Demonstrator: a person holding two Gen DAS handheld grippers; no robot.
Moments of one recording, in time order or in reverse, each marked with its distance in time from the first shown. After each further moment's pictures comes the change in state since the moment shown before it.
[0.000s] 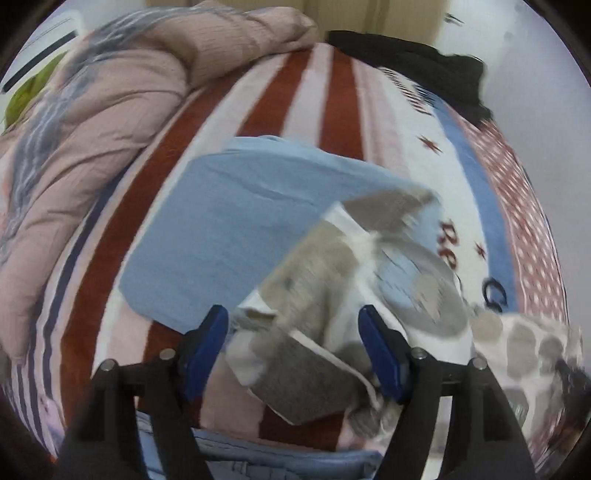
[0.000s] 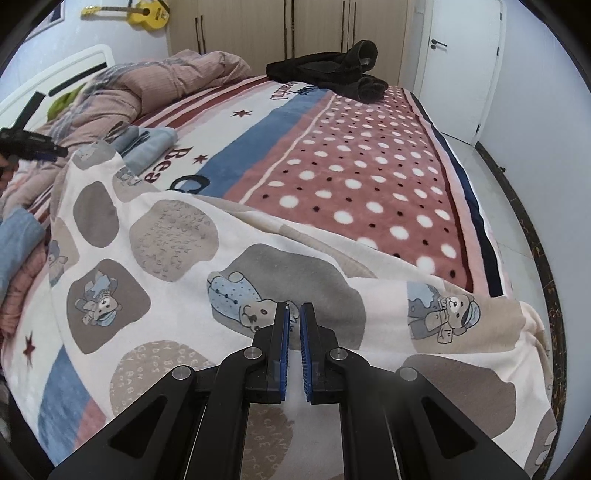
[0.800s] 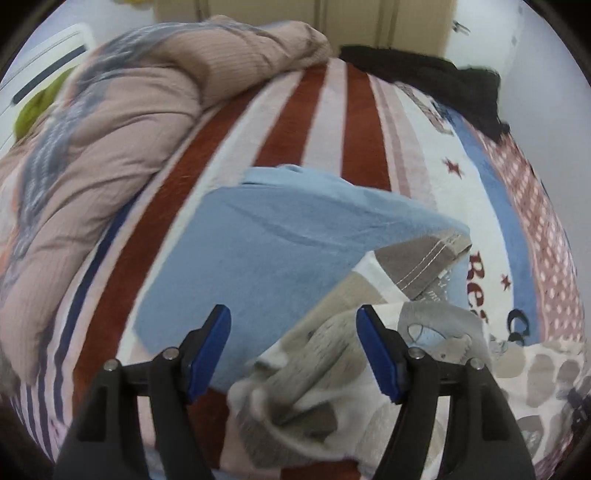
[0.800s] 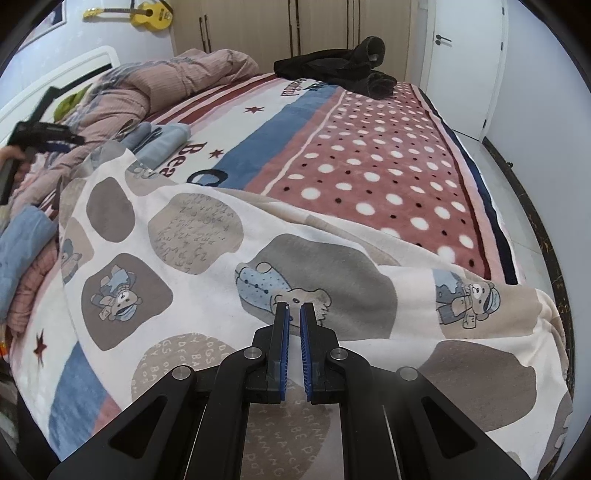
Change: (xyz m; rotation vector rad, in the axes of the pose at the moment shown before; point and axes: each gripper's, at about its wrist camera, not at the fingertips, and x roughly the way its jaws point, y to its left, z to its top) left arm 0.024 0.007 0.038 -0.013 -0.048 0.058; right arm 0.000 0.014 -0.005 0.004 0.010 0.038
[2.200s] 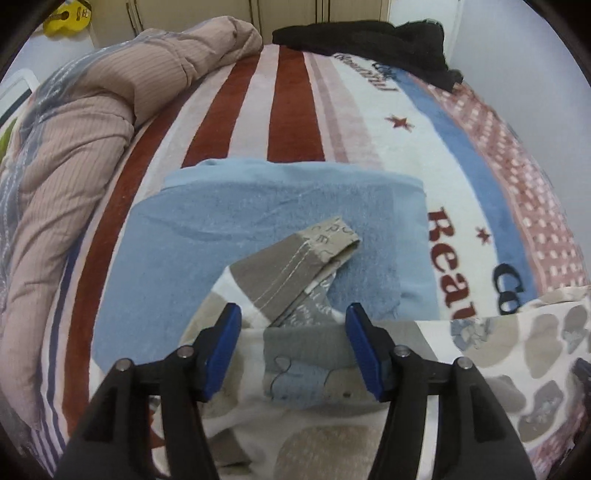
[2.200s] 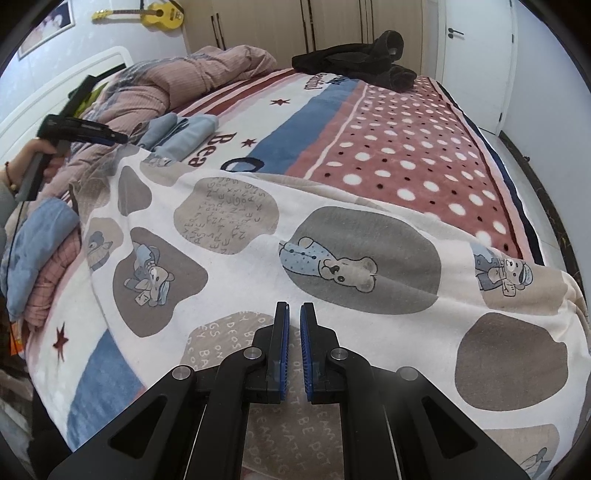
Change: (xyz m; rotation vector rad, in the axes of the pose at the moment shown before) left arm 0.018 -0.059 -0.006 0.184 0.024 -0.040; right arm 0.001 0.024 -0.012 0.000 0.012 0.076
